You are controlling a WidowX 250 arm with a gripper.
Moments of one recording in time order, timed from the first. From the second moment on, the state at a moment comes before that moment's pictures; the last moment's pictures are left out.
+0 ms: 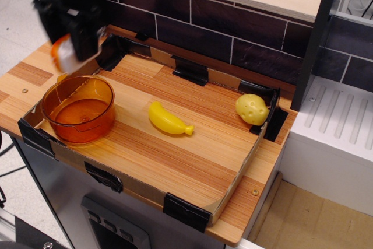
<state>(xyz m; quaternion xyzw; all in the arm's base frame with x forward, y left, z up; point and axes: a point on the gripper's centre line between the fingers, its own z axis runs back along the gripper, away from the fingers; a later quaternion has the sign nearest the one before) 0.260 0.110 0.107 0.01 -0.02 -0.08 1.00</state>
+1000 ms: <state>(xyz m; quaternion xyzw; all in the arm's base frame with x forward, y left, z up) 0.337 0.026 0.044 -0.01 -0.03 -0.38 0.93</state>
